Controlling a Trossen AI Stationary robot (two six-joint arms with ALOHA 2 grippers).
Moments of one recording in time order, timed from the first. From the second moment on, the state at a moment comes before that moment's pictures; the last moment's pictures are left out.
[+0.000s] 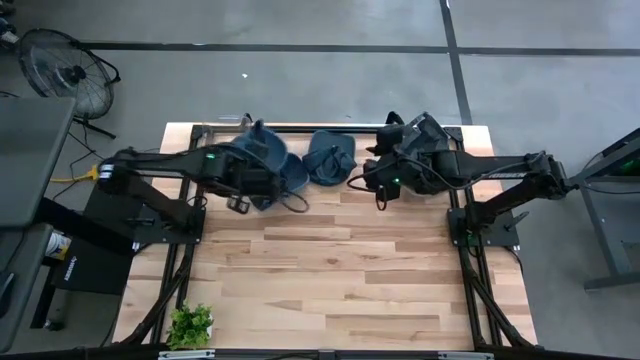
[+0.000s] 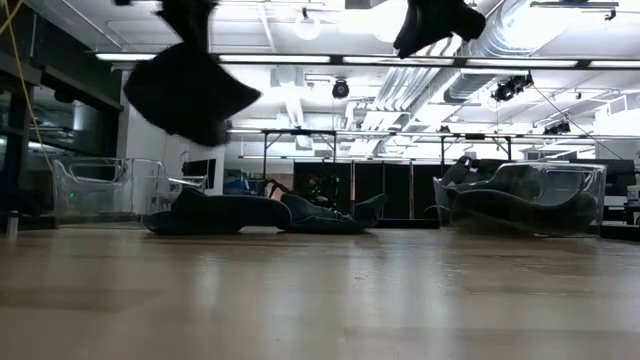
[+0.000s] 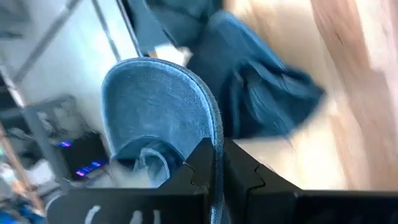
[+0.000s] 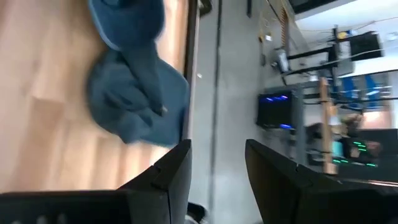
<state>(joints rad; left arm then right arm) -0.07 1.42 1.55 -1.45 -0.60 0.38 0.01 1.34 1.32 -0.75 0.70 -0.58</state>
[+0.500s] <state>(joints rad) -0.07 1.12 1.21 -1.24 -0.63 0.39 -0.04 1.35 1.32 -0.66 0.52 -0.39</state>
